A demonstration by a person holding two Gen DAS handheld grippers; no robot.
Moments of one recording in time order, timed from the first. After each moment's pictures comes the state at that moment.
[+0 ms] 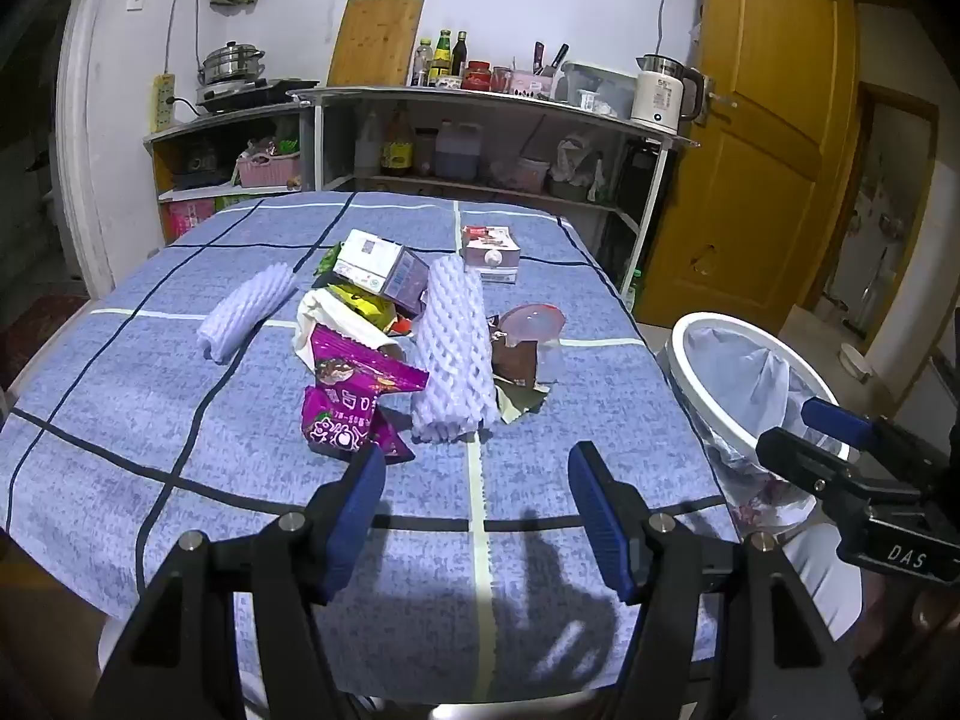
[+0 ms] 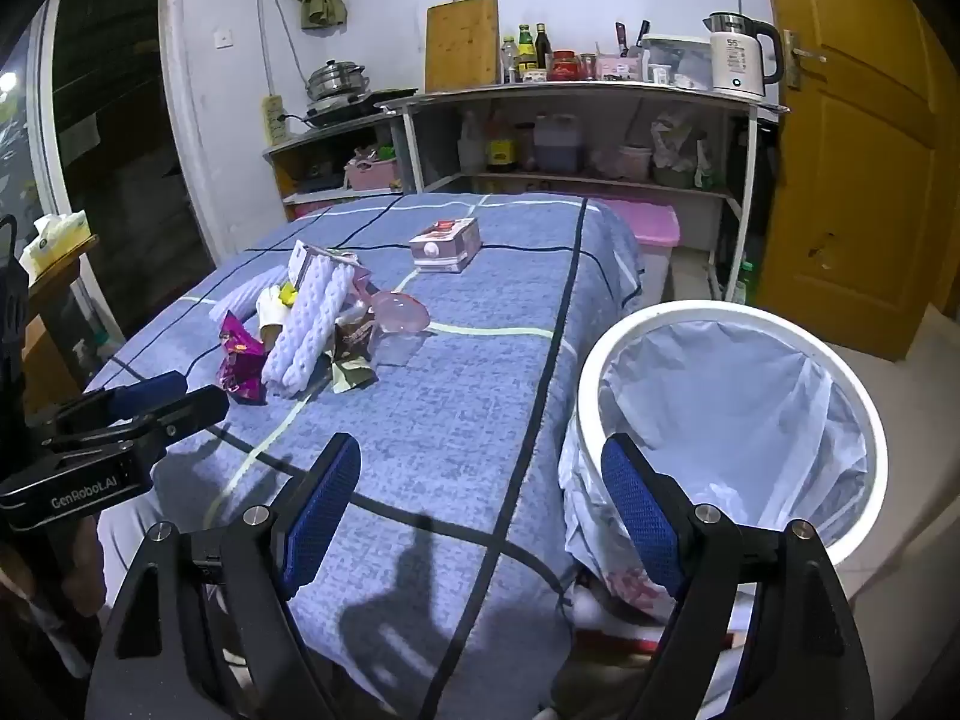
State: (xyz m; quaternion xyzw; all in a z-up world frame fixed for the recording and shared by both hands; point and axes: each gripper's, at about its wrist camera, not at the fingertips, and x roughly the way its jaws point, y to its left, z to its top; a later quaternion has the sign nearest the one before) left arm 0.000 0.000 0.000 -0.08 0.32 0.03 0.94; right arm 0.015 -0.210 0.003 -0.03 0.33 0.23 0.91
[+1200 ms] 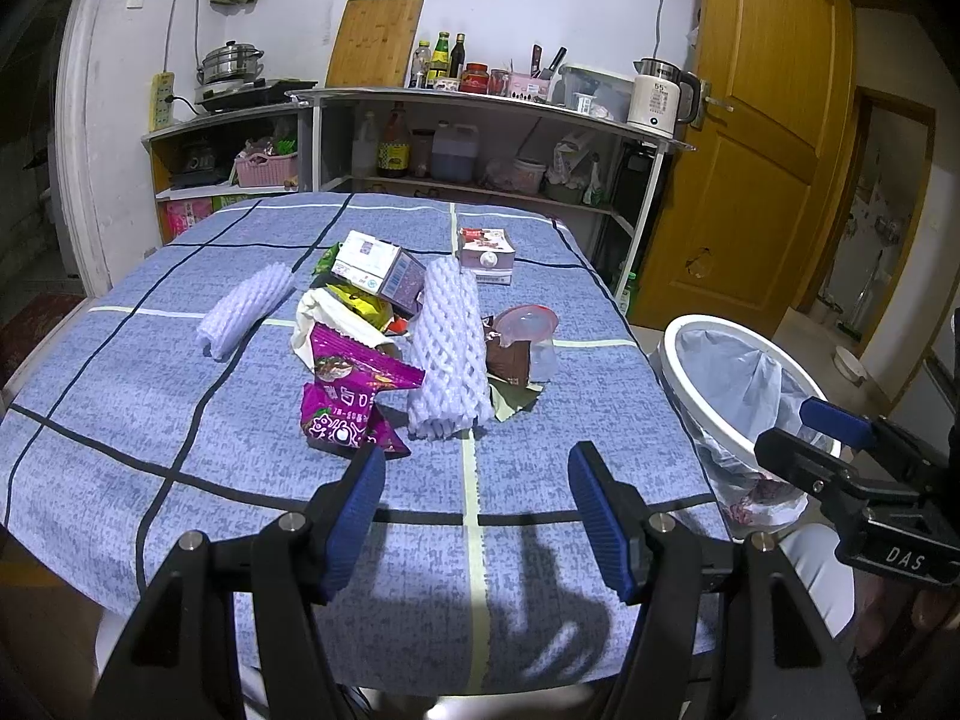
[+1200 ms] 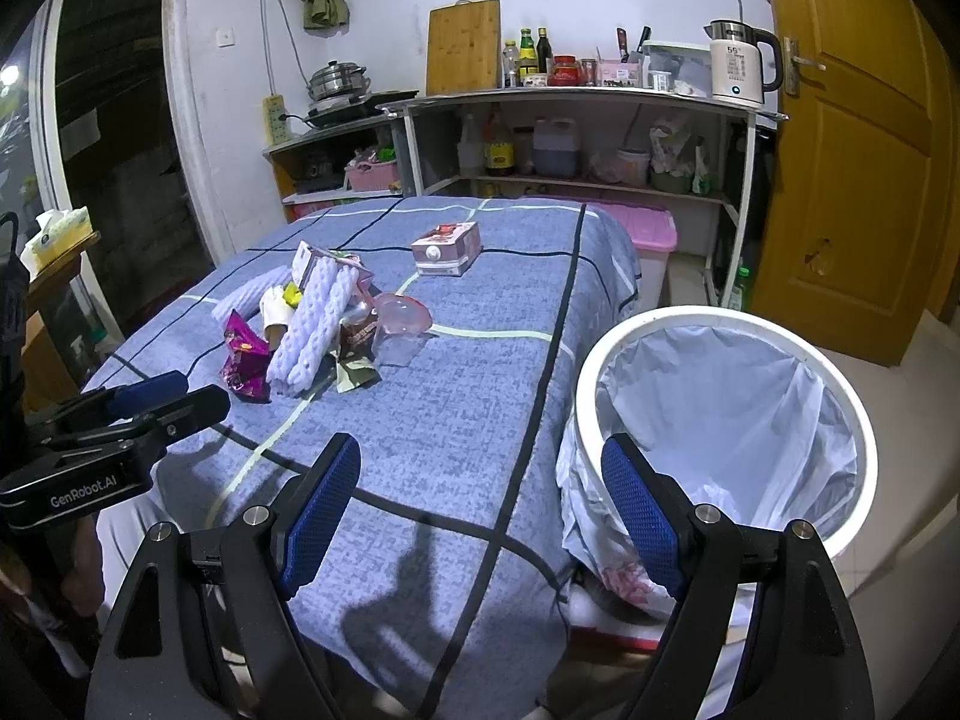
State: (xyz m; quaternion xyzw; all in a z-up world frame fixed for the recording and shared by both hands) left arm 0.001 0.002 0.002 -0.08 0.32 0.02 0.94; right arm 0.010 -0.208 0.009 -0.05 0.33 0.23 0.91
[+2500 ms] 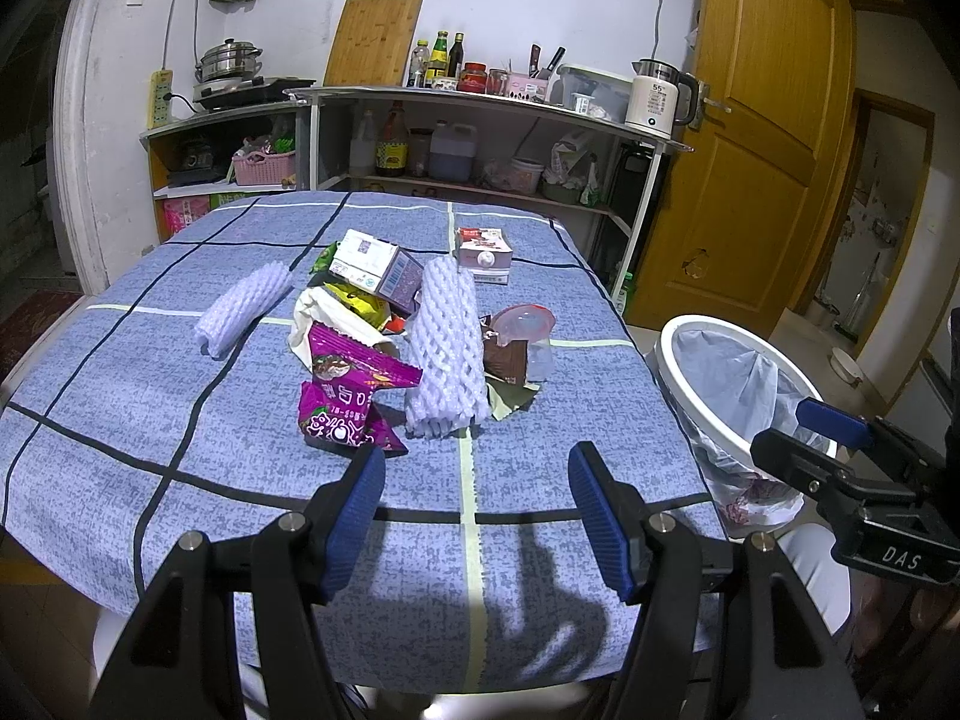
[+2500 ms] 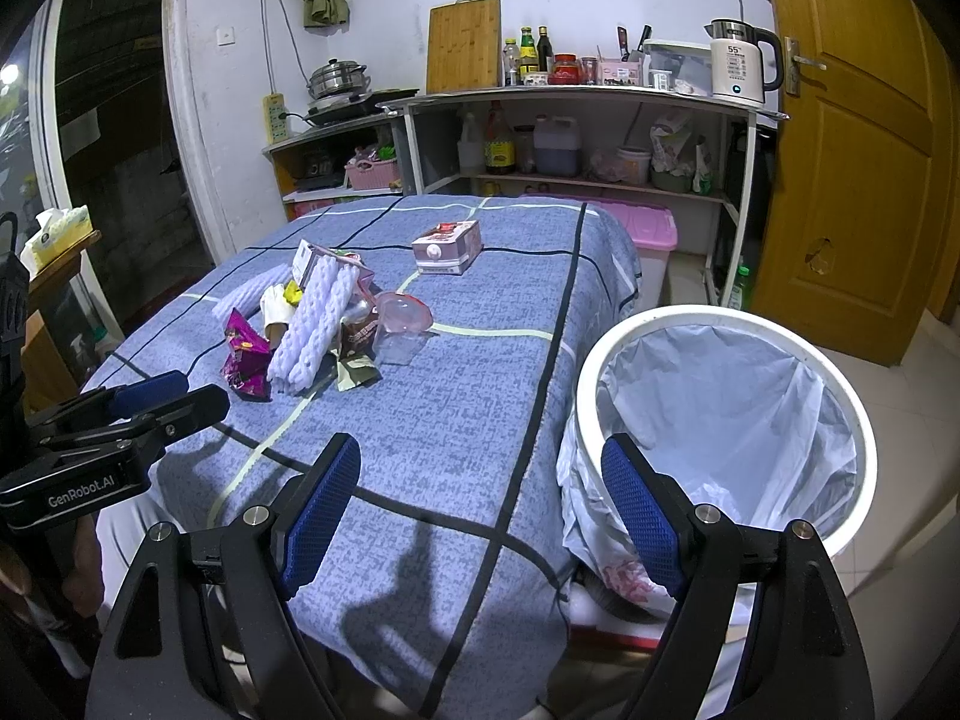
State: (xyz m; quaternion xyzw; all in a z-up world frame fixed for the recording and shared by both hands) left arm -0.001 -0.005 0.002 -0.08 0.32 0.02 0.94; right arm 0.009 -0.207 0.009 -0.05 0.33 0.23 0.91
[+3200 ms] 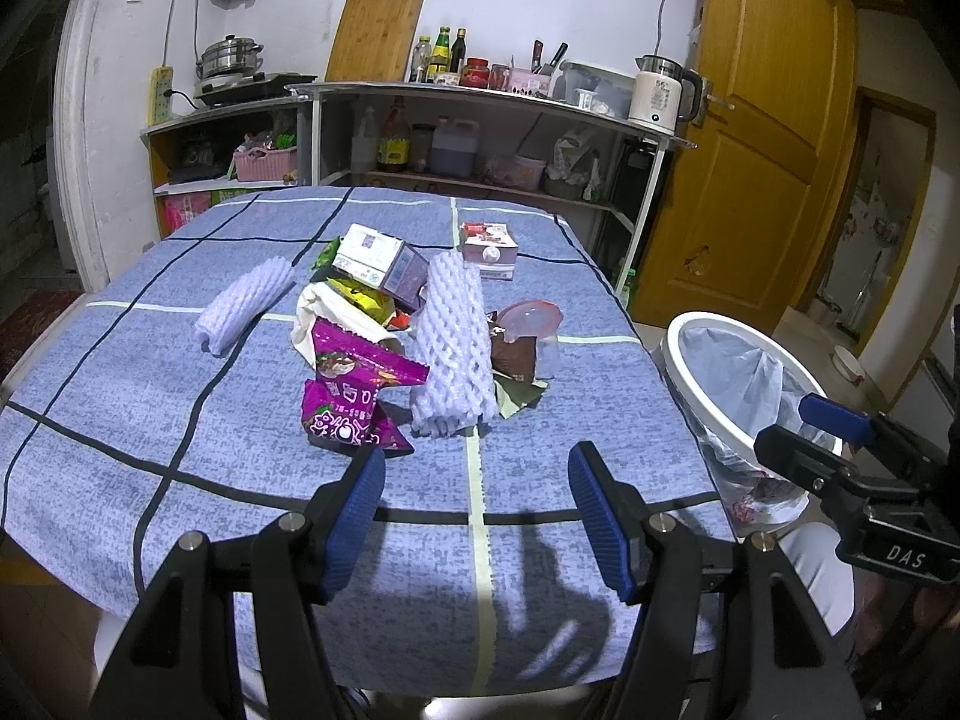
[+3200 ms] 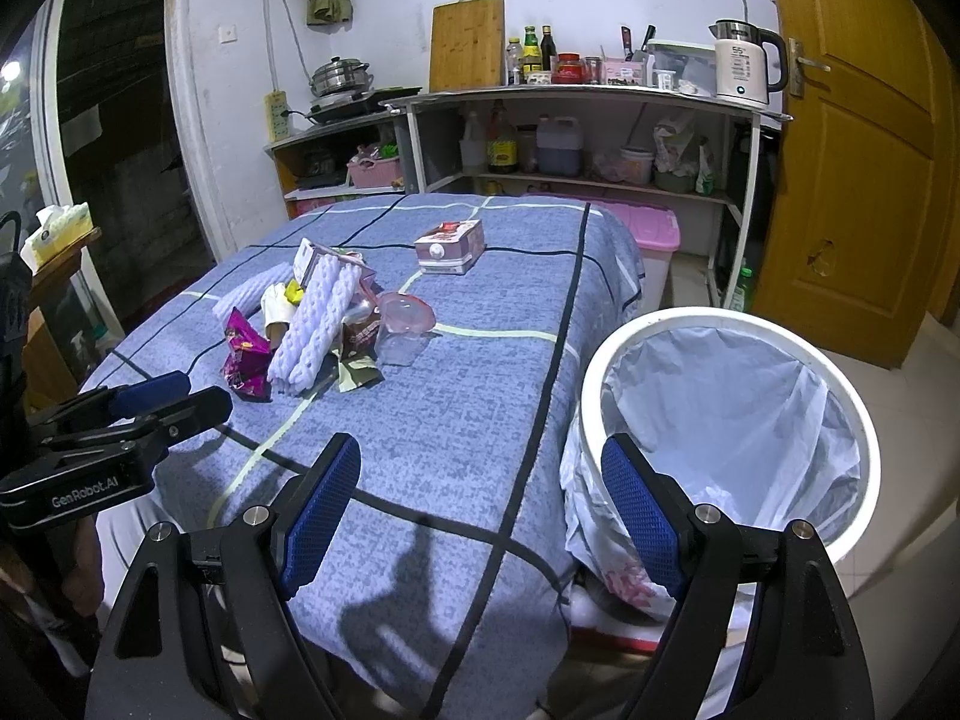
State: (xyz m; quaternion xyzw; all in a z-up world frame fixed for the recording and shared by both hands) left arm -0.001 -0.008 -0.002 -0.08 0.33 0.03 0.94; right arm 0.011 -0.205 0.007 -0.05 0.33 0.23 0.91
